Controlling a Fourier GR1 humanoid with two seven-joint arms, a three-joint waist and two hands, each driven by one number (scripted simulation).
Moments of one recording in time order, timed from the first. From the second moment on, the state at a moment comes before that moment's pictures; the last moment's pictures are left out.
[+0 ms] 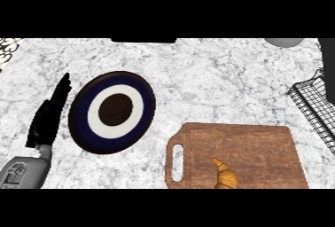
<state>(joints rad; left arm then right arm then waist) -0.18 0.37 -0.08 -1.42 -0.04 0.19 0.05 -1.26 -0.39 -0.43 -0.71 1.75 -0.13 1.12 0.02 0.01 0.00</state>
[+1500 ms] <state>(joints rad) -0.14 0.37 -0.01 -1.46 -0.07 0.16 0.08 -0.81 -0.38 -0.64 -1.17 1.51 0.12 1.02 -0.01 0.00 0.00</state>
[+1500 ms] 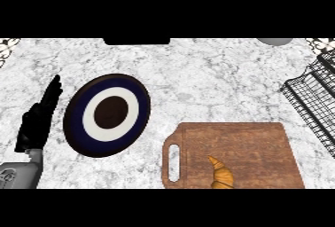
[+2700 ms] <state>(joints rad) -0.12 0.34 0.01 -1.47 -0.10 0.14 0.08 -0.63 -0.25 -0.68 -1.92 1.53 0.08 1.09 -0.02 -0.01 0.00</state>
